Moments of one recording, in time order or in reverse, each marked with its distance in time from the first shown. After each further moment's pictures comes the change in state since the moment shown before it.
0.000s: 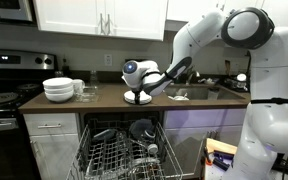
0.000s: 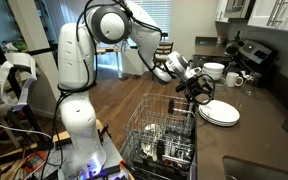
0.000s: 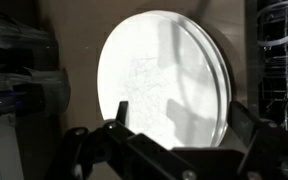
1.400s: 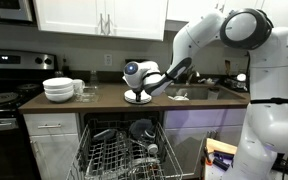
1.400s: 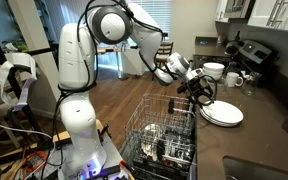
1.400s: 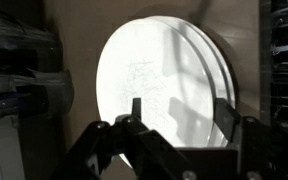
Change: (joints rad) arm -0.003 0.010 -0.016 0.004 -0.029 0.010 0.000
